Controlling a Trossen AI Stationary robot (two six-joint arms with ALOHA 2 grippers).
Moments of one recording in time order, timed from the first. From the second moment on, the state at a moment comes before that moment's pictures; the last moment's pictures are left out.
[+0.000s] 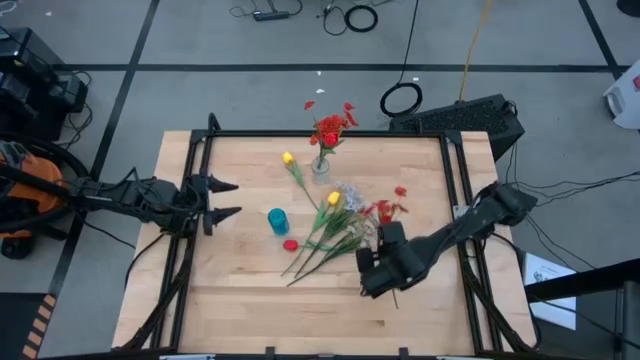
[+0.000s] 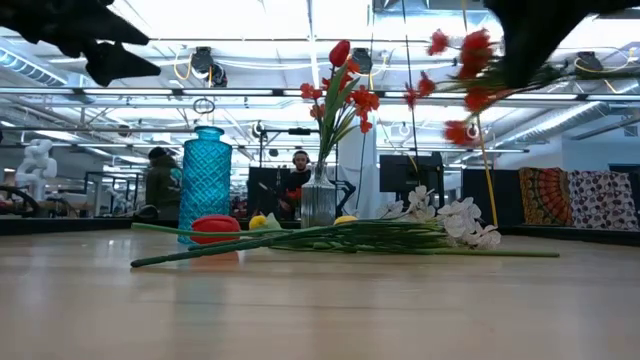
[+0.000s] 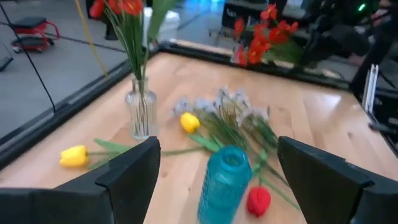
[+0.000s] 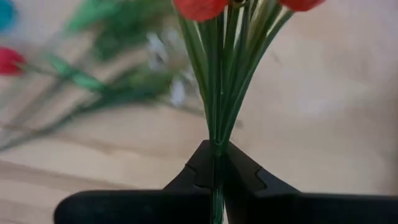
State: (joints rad) left arm -0.19 0.27 0.46 -0.46 -0.37 -0.23; right arm 0.50 1.78 1.59 -1.48 0.36 1.93
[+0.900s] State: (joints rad) left arm -0.19 0.45 0.46 -0.28 -0.66 -0.23; right arm -0.37 1.09 0.51 0.61 0.03 0.44
